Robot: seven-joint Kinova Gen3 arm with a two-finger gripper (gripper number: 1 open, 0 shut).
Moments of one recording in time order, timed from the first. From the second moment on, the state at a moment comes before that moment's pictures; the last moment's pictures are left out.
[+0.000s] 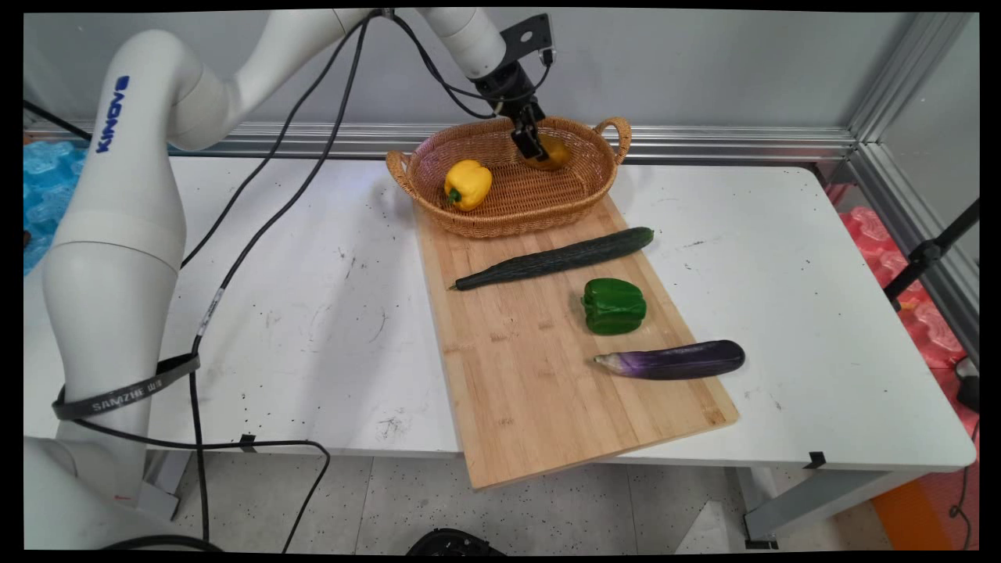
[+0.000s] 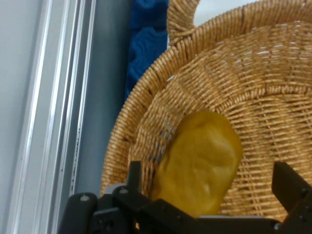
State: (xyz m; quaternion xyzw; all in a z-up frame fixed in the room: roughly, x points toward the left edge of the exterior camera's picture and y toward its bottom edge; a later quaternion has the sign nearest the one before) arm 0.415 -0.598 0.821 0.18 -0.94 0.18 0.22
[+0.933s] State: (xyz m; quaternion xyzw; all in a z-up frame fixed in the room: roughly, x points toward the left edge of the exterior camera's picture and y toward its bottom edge) arm 0.412 -0.607 0.782 0.16 -0.94 0.19 0.23
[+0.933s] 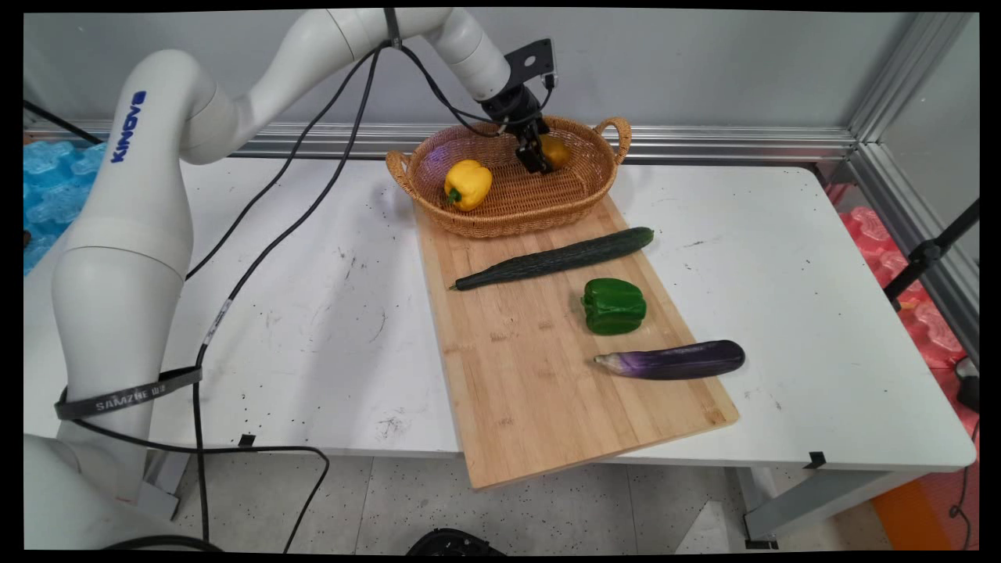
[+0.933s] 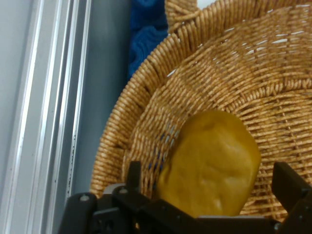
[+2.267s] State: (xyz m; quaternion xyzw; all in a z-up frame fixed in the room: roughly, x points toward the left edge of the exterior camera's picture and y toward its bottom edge) arm 0.387 -0.590 0.800 0.18 -0.93 0.19 0.25
